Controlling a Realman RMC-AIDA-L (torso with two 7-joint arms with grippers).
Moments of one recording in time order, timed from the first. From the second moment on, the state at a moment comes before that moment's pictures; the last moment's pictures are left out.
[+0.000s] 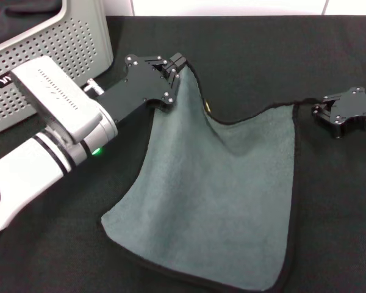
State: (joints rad) left arm -0.55 -2.11 1.79 0.21 0.24 1.11 -0.21; right arm 0.48 1.98 -1.15 -0.76 -1.66 -1.22 1.49
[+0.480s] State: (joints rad) left arm -0.58 -2.11 1.79 0.22 0.24 1.04 0.01; right arm 0.47 2.00 -1.15 -0.75 -1.67 -1.10 1.51
